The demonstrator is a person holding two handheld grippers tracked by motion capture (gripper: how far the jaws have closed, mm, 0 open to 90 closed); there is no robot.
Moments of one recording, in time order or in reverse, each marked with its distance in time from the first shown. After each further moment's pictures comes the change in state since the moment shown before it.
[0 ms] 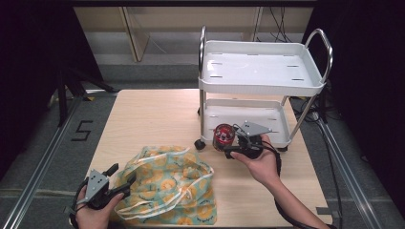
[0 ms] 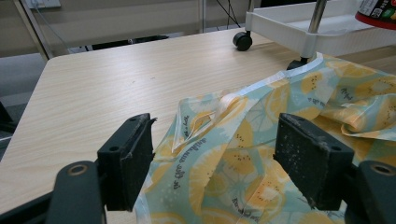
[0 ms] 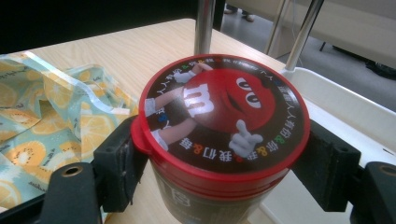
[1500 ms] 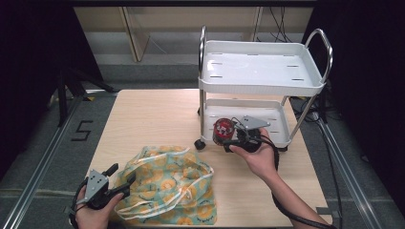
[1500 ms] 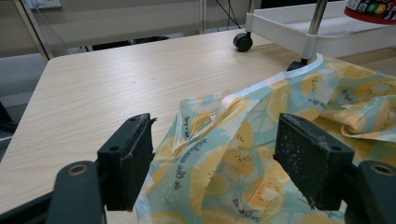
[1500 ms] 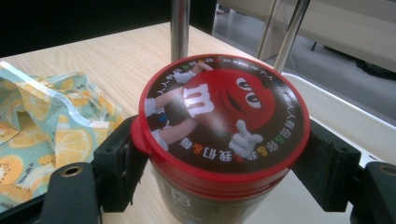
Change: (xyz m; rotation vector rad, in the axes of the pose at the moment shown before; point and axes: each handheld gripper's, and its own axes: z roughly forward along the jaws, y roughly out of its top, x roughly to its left) left arm 0.001 0.000 0.000 -0.012 -0.004 -0.004; right arm -0.011 0.009 0.008 0.005 -0.038 0.006
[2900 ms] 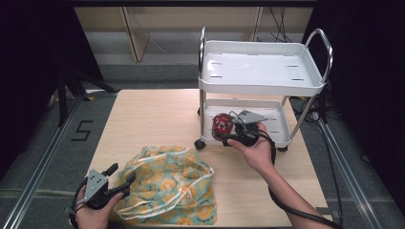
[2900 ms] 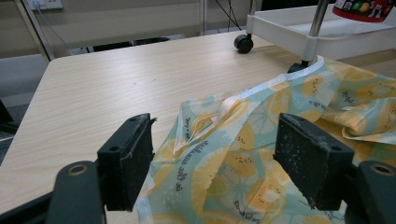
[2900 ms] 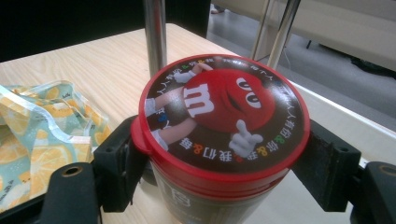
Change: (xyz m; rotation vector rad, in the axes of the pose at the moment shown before) left arm 0.000 0.000 0.000 -0.001 0.007 -0.004; right arm -0.009 0.008 0.012 0.002 -0.024 0.027
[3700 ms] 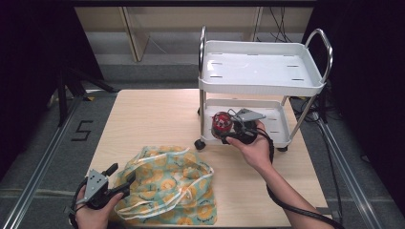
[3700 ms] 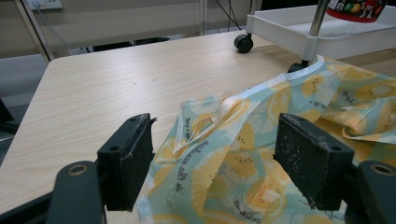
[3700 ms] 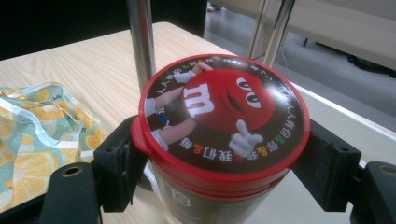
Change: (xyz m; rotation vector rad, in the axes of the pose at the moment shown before) left arm 0.000 0.000 0.000 -0.003 -0.003 0.002; right arm -0.004 0.002 0.008 0.004 -0.021 -0.010
